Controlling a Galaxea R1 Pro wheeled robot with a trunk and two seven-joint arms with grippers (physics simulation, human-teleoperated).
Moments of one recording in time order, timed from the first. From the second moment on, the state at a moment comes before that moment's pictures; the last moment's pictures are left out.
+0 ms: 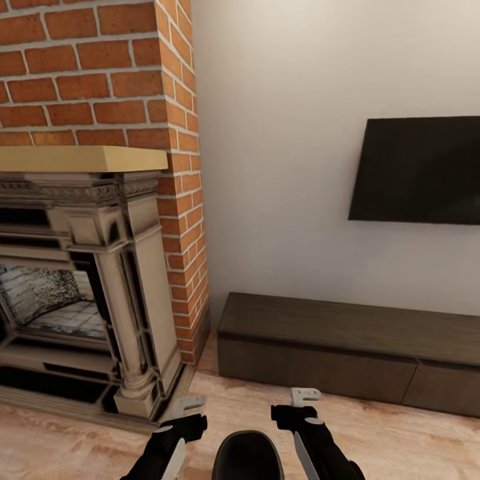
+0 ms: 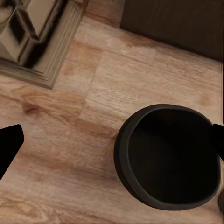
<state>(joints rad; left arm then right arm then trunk) -0.30 -0.17 -0.04 -0.85 0.14 0.40 0.24 -0.35 0.17 0.02 -0.78 0.01 0.34 -0.13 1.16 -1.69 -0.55</state>
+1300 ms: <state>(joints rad) -0.33 -0.17 -0.04 -0.63 0.17 0.22 0.14 -0.48 0.16 0.01 -0.40 0.00 0.23 -0.15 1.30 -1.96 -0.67</state>
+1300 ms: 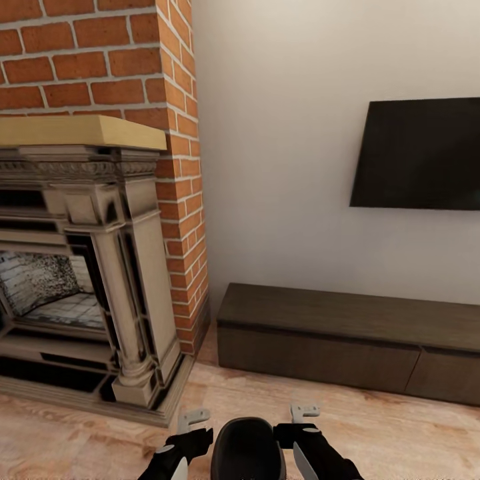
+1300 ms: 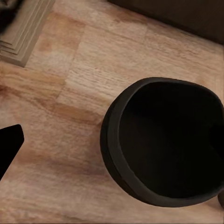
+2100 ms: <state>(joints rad) -0.33 -0.17 -0.04 -0.59 0.17 0.14 0.14 -0.48 0.16 0.01 -0.40 0.01 0.10 -0.15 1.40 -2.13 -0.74</state>
